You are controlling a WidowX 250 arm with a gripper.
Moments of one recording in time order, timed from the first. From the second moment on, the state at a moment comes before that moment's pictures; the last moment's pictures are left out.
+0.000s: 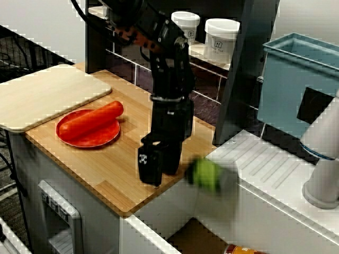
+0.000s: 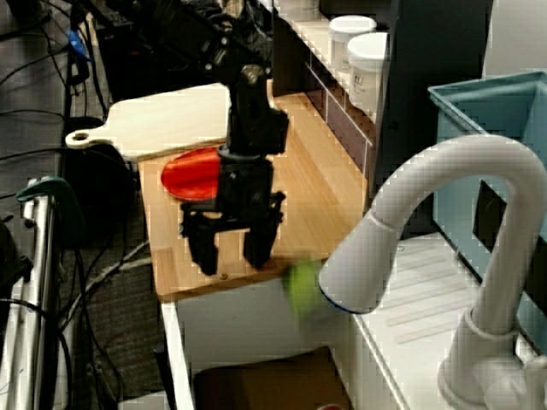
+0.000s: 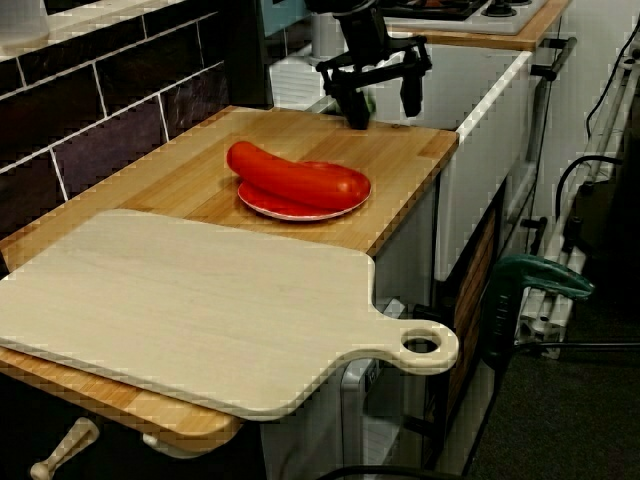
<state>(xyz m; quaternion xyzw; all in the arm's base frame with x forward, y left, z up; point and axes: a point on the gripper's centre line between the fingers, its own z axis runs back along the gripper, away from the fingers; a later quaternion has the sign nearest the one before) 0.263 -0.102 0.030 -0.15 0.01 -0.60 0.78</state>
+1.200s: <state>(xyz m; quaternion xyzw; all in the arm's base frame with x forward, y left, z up) 0.278 0.002 0.099 -0.09 -0.04 -0.41 0.91</state>
